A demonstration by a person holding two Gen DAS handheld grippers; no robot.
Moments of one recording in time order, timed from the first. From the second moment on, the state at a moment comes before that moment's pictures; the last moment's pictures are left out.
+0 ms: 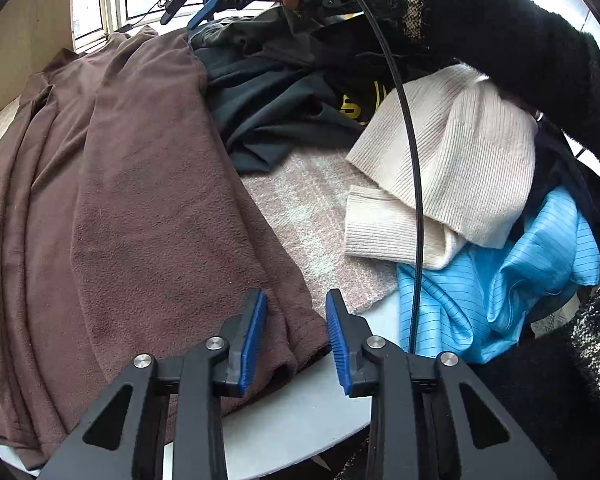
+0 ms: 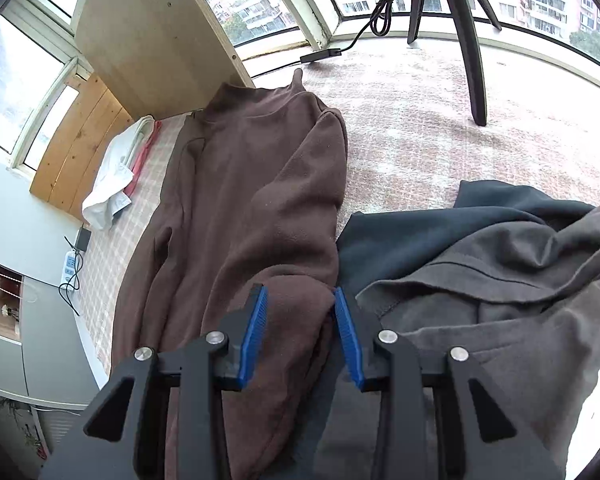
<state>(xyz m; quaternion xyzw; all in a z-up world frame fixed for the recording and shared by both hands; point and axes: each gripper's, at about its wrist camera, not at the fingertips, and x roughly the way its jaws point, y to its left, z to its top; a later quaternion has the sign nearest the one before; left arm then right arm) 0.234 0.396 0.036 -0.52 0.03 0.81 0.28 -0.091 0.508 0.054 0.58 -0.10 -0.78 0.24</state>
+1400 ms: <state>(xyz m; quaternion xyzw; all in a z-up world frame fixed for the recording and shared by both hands) 0.260 0.189 0.090 -0.46 -0.20 0.86 0.12 -0.120 0.436 0.128 0.50 -0.17 -0.81 0.25</state>
